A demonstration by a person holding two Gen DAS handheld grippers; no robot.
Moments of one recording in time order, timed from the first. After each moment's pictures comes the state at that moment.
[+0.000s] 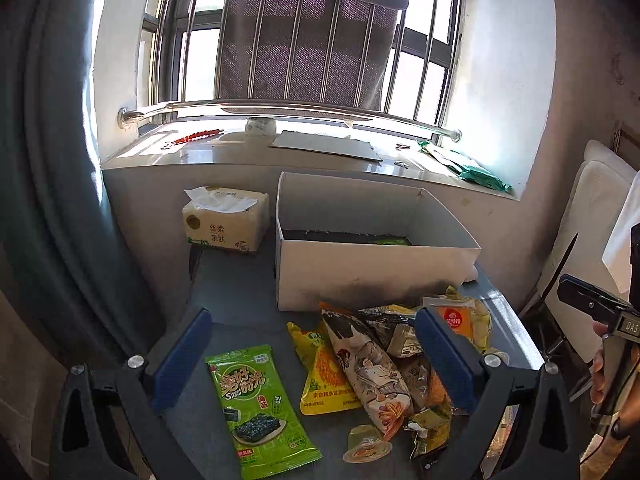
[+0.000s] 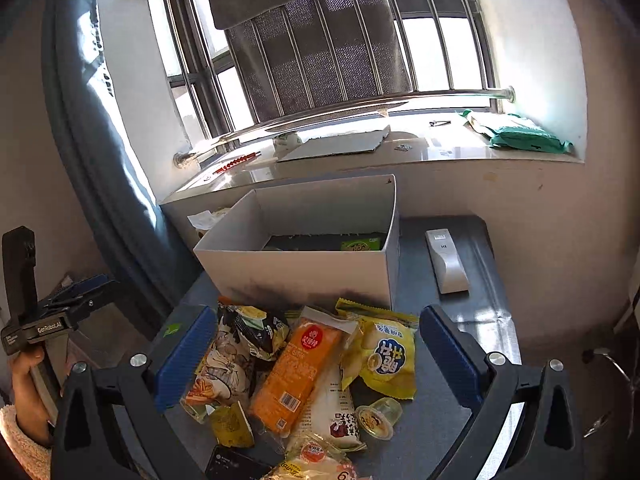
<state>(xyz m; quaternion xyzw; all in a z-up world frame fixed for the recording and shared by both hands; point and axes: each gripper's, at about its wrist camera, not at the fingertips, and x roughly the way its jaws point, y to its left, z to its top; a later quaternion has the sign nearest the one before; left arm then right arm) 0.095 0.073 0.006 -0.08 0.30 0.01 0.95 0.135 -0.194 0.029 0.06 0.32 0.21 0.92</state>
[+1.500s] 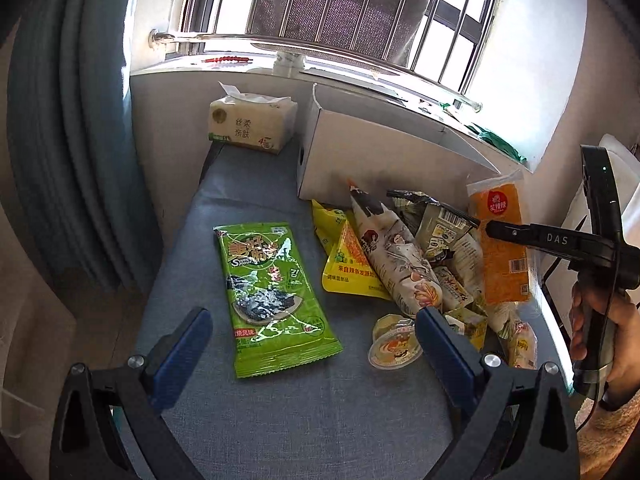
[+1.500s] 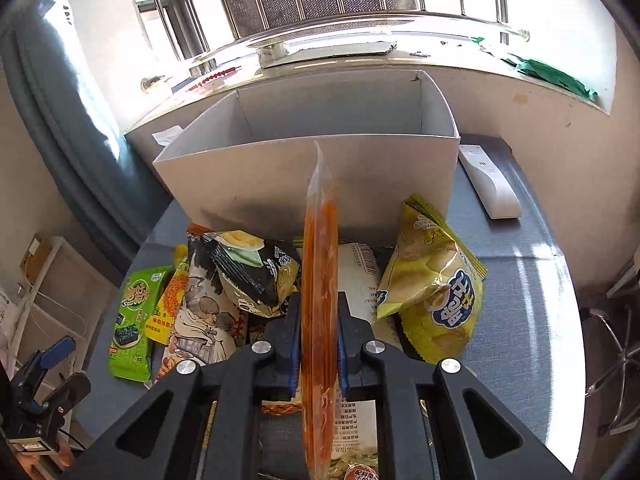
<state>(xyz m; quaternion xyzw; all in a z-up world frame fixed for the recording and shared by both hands) 0.054 0.083 -0.080 -0.14 0.37 0.02 0.92 0.174 -0.127 -0.030 0.03 0.43 0.20 0.88</state>
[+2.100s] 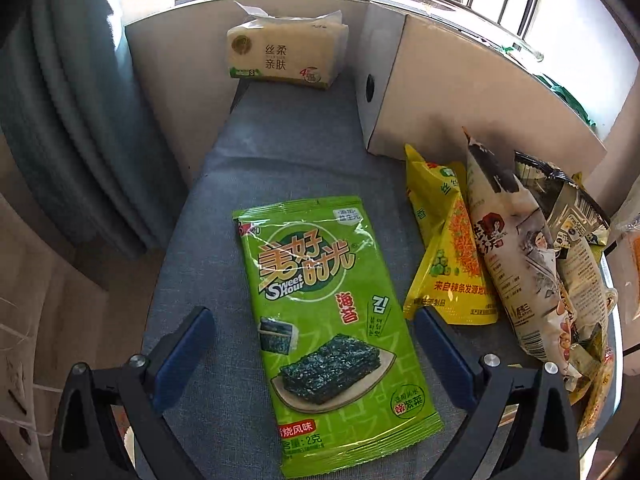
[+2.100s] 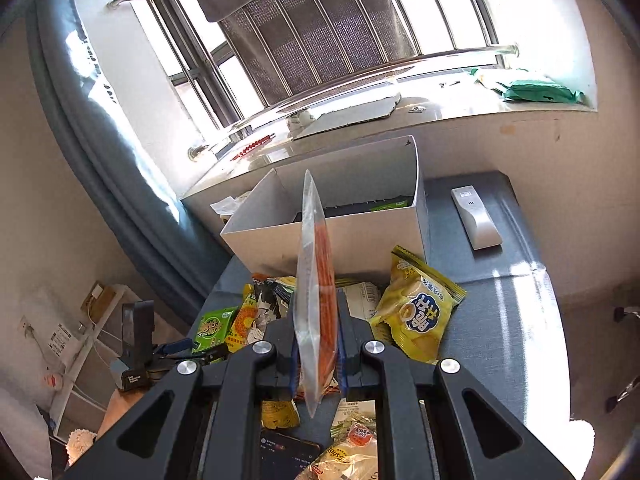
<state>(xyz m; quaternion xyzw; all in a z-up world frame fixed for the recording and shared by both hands) 0.145 0.106 -0.135 -0.10 0.49 0.08 0.86 0.135 -0.188 0.029 0.12 0.36 0.26 0.89</state>
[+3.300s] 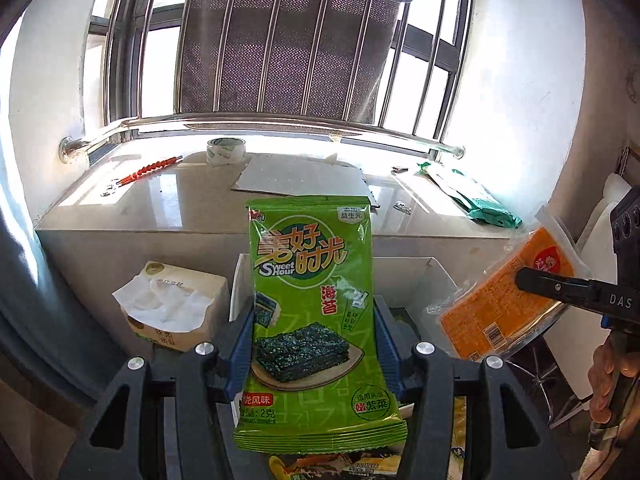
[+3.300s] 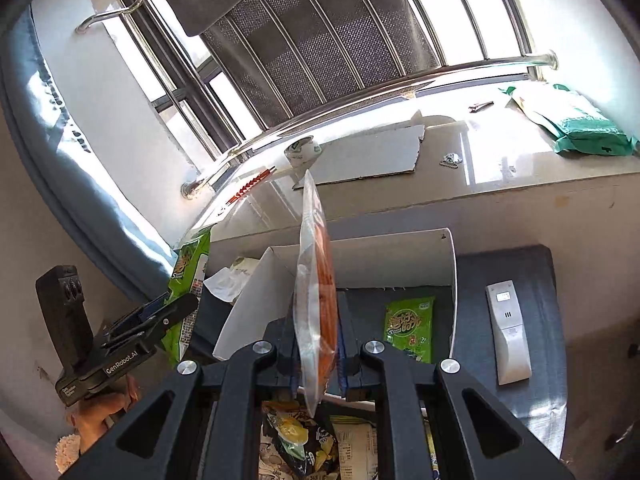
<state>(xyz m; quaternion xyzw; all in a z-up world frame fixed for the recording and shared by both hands) 0.302 0.060 0.066 -0.08 0.32 -0.03 0.94 0.327 -0.151 0.090 0.13 0.38 0.27 0.87</state>
